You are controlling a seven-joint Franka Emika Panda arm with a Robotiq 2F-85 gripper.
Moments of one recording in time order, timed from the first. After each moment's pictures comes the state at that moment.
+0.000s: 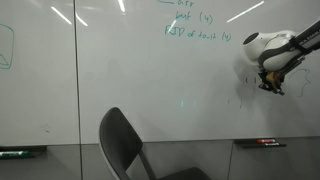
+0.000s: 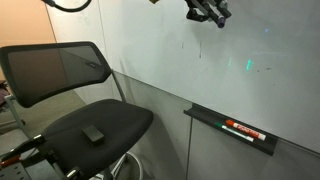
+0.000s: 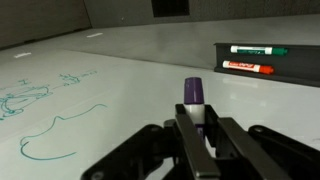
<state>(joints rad) -0.08 0.10 -0.12 -1.93 -0.94 2.02 0.55</state>
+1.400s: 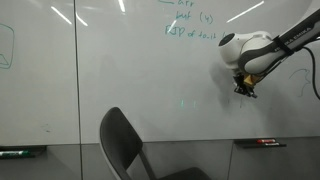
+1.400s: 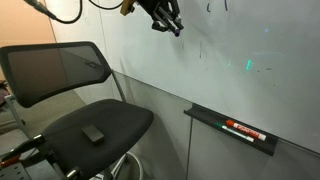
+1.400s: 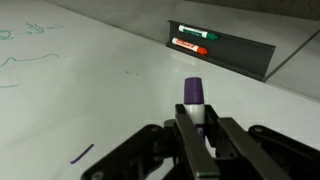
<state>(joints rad) 0.04 0.12 0.01 -1.94 -0.96 1.99 0.56</state>
